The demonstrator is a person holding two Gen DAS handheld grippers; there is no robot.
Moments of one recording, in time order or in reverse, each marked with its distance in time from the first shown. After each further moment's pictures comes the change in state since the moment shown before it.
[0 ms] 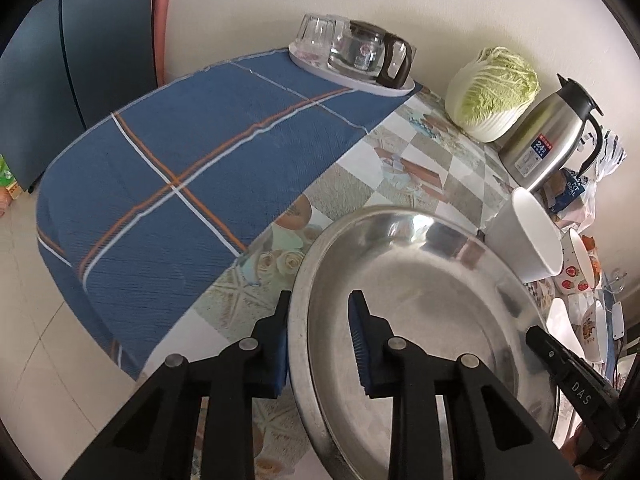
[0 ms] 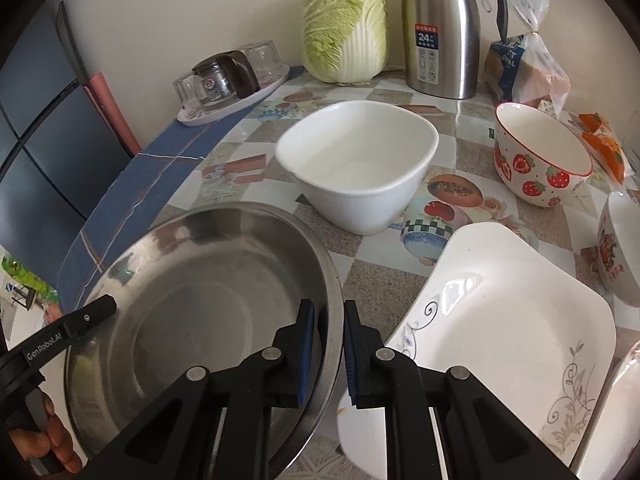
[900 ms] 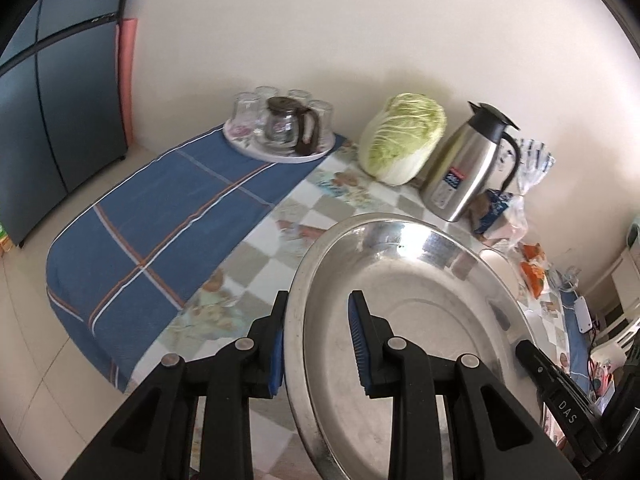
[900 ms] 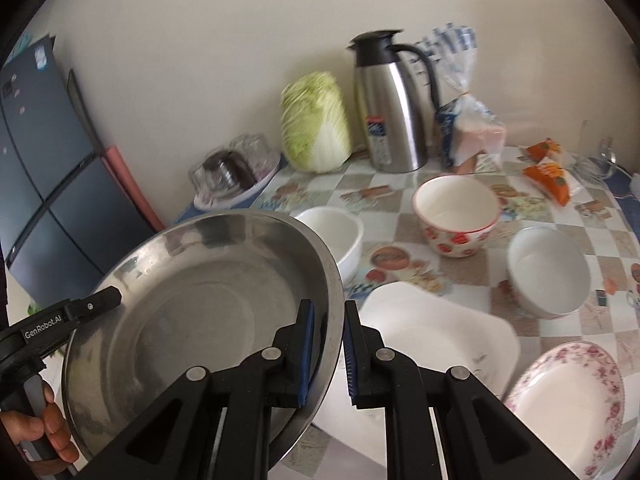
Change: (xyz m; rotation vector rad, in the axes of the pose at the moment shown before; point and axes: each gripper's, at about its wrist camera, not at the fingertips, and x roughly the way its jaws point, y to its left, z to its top) left arm -0.103 -0.101 0.019 0.117 -0.148 -0.085; right arm -0.122 -0.054 0.007 0.111 -0.231 0.048
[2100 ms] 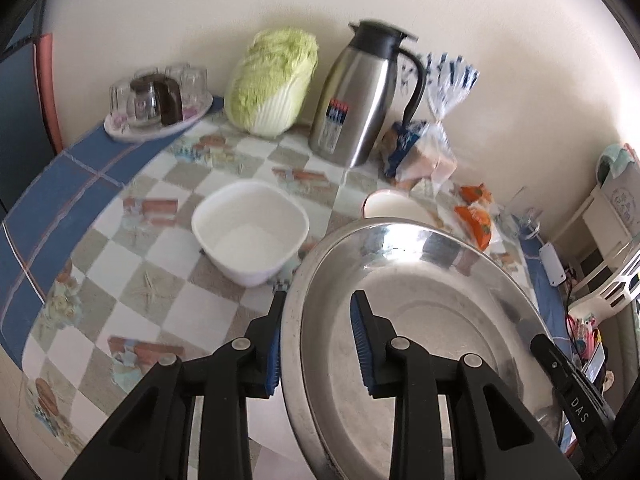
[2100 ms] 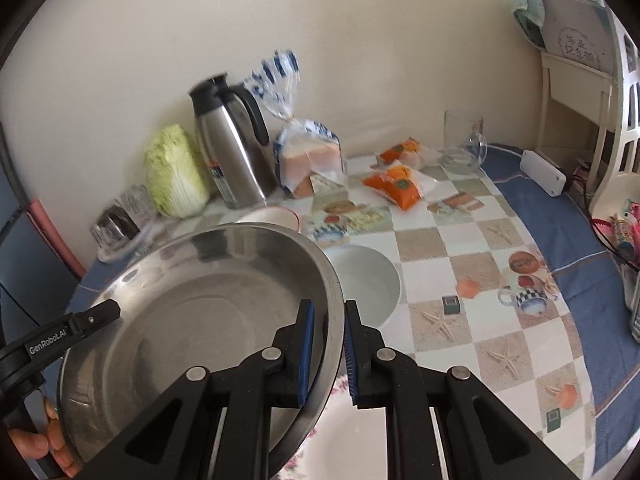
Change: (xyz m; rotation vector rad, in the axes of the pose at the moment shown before) left arm 0.070 -0.160 -0.034 0.134 0.129 -0.142; right arm -0.054 -0.152 0.006 0.141 -0.052 -0.282
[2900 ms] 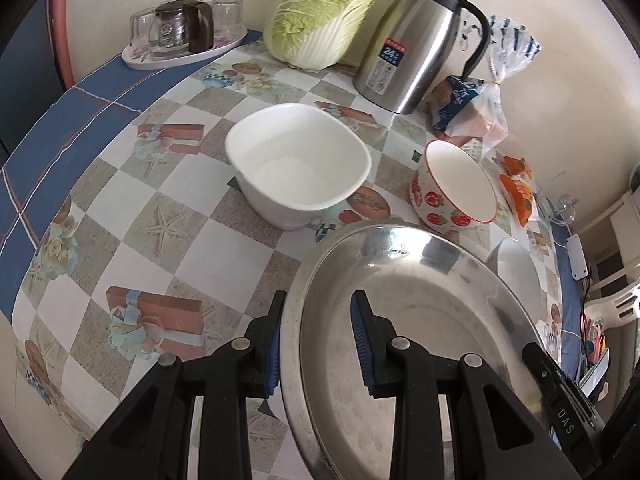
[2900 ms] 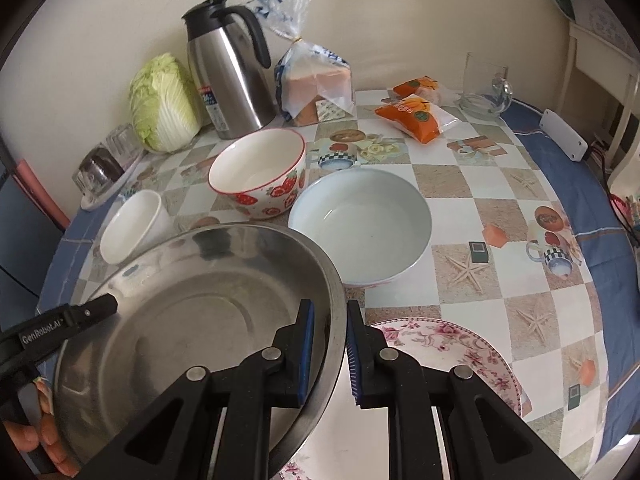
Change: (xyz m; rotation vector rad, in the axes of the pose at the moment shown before) left arm 0.038 0.041 -0.012 -0.101 0.179 0.048; right arm 0.049 0.019 -0.026 -0.052 0.201 -0.026
